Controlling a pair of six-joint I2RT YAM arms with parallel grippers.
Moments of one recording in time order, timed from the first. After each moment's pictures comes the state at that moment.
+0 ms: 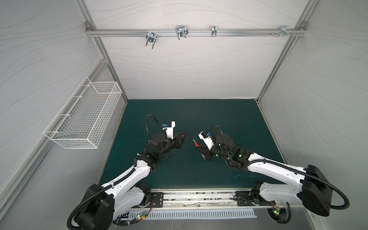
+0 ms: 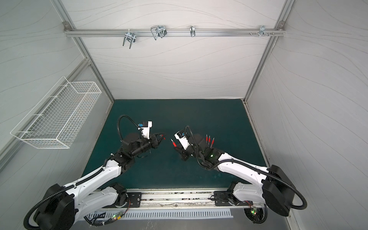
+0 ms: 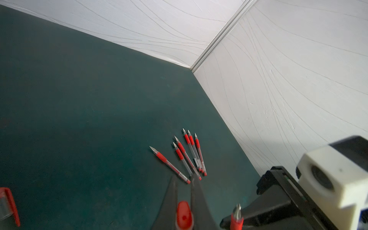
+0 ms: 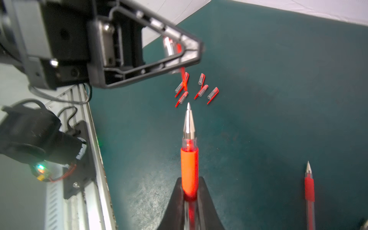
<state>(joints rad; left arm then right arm) -0.50 1.03 0.47 0.31 0.27 -0.60 0.91 1.17 0.67 0.03 -0.23 0.18</state>
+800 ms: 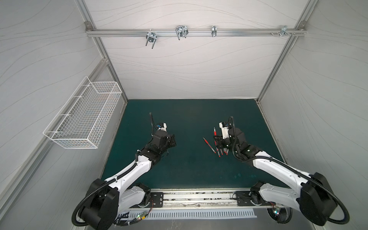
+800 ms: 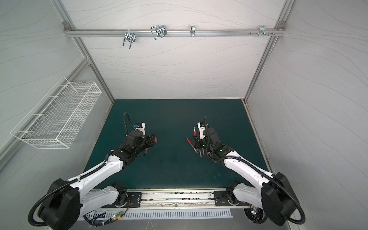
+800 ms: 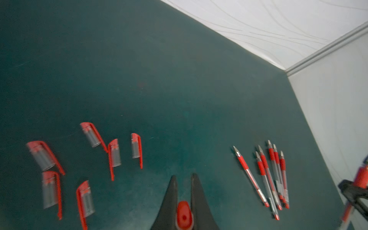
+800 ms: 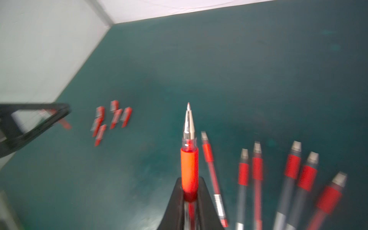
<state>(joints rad) -0.43 1.12 0.55 -0.03 -0.09 -0.63 0.61 1.13 0.63 -0.07 0.00 0.39</state>
